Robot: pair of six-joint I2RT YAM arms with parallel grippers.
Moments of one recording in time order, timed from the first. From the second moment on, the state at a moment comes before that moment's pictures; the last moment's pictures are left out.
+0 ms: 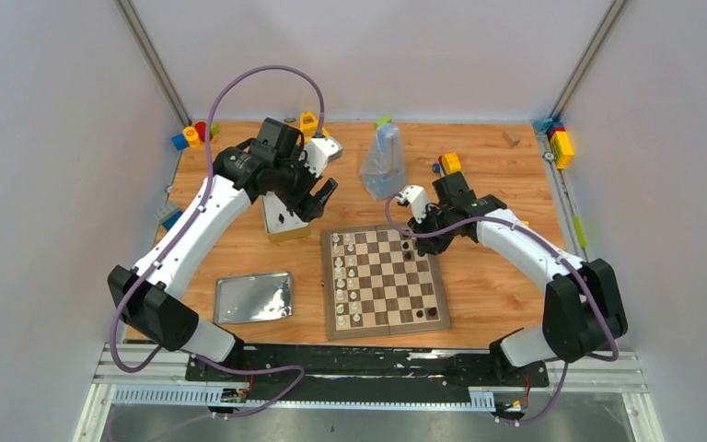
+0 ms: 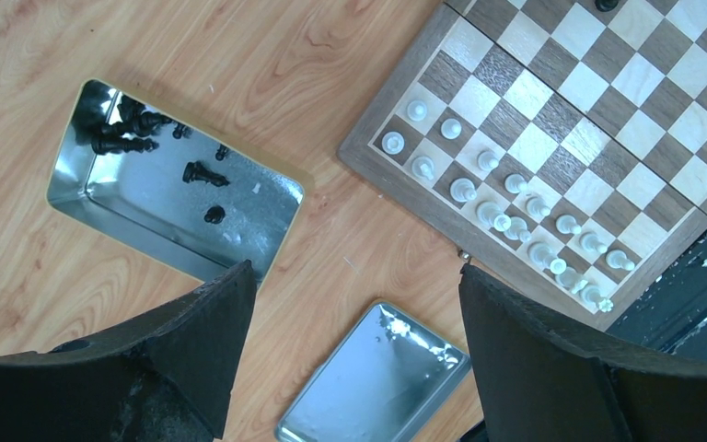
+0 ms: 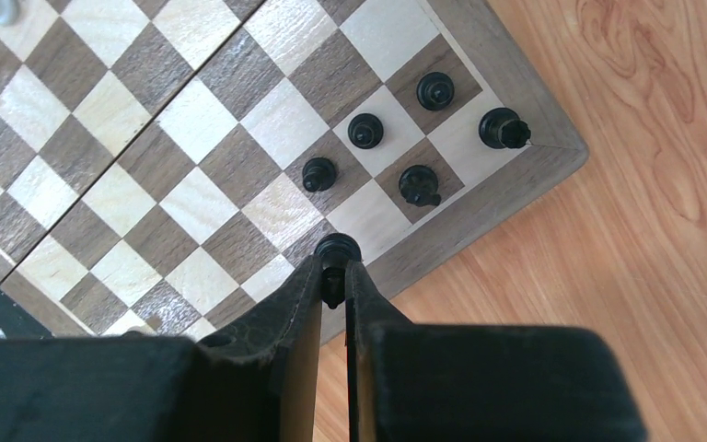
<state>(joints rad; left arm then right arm) -0.49 1.47 1.56 -1.01 0.21 0.31 0.44 1.43 1.01 -0.65 -0.34 -0.43</state>
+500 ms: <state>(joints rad) -0.49 1.46 1.55 -1.00 0.21 0.31 0.43 1.54 1.00 -0.61 -0.29 -0.41</state>
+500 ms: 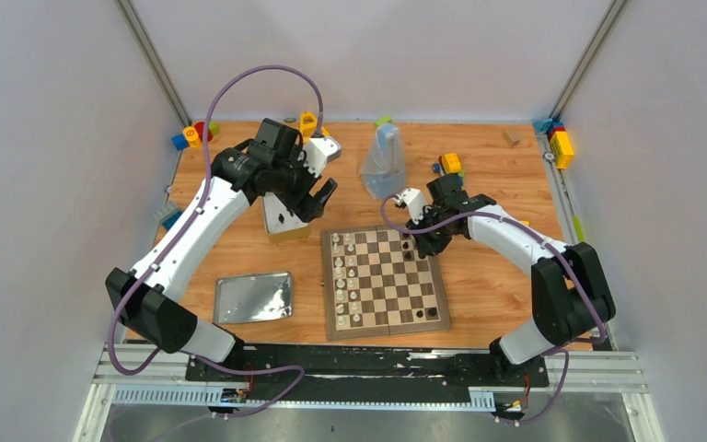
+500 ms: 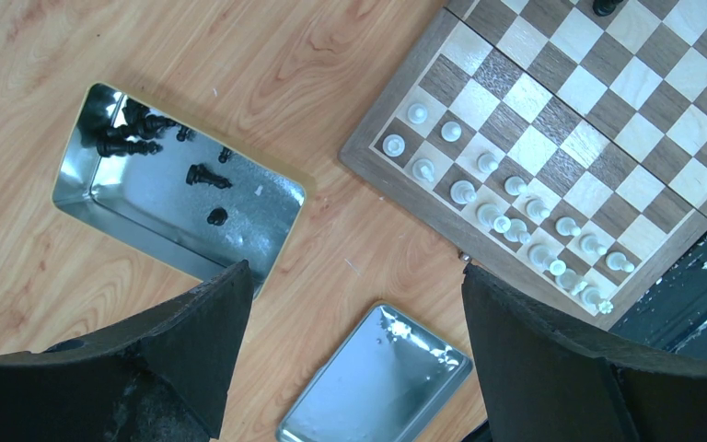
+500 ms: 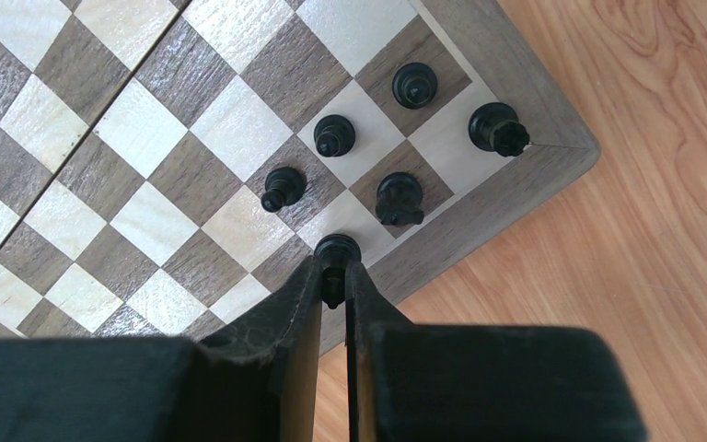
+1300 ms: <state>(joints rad) -0.49 1.46 1.55 -1.00 0.21 0.31 0.43 1.56 1.00 -0.59 -0.28 -0.39</state>
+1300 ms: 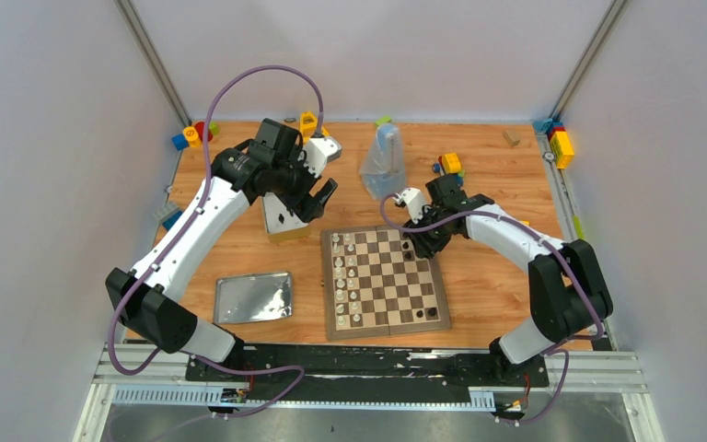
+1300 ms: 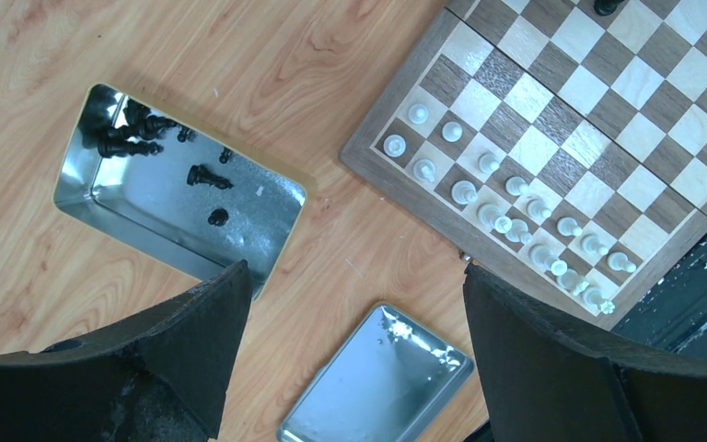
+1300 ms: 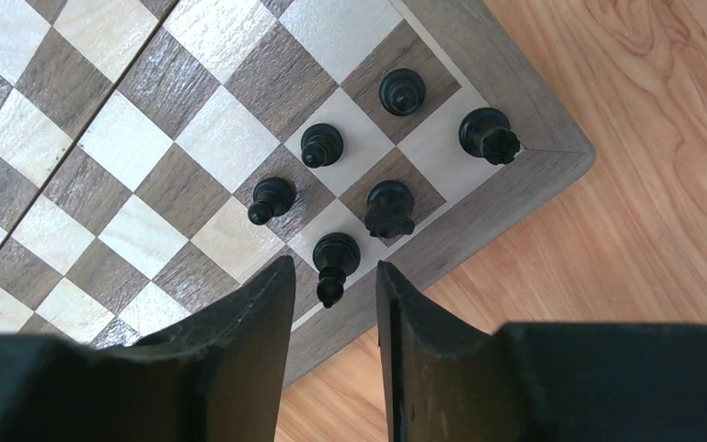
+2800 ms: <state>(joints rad) -0.41 1.77 1.17 -0.71 0.20 0.85 0.26 1.27 0.98 -0.58 -0.42 -0.32</state>
